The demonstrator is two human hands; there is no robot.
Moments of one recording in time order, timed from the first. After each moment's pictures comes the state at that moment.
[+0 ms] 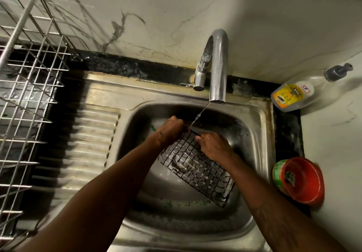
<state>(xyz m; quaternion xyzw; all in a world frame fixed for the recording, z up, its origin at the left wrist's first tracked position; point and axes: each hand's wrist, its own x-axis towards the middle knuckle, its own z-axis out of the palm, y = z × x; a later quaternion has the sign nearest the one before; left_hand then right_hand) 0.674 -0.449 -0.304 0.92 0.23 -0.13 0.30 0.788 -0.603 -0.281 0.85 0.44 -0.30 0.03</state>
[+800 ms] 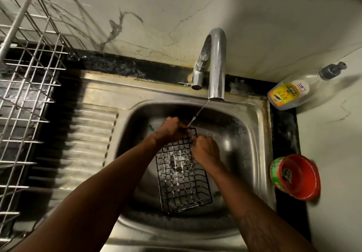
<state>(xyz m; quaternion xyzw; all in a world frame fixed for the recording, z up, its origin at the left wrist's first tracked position) 0.674 -0.450 -0.301 0.88 0.25 -0.13 0.38 0.745 -0.598 -0.271 0.91 0.32 -0.28 -0.04</state>
